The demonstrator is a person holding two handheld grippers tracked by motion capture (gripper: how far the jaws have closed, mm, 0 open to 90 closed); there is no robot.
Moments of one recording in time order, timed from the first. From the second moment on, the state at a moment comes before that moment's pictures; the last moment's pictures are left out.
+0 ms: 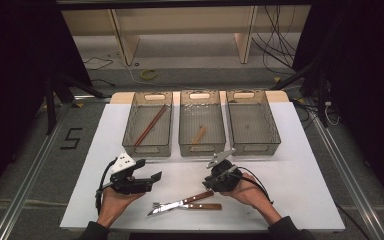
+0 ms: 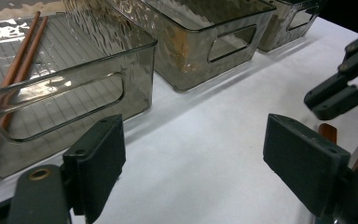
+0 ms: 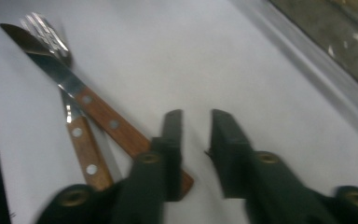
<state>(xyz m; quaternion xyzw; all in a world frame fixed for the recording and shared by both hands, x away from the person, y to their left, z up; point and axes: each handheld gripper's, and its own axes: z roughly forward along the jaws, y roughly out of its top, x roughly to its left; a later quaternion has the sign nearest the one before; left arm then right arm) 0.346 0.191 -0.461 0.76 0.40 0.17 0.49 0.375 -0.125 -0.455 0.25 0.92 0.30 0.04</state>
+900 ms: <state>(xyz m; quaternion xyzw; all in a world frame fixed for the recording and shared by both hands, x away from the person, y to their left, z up) 0.346 0.193 -0.460 0.75 0.40 0.17 0.50 0.370 -0.089 -0.460 0.07 0.97 0.22 0.03</state>
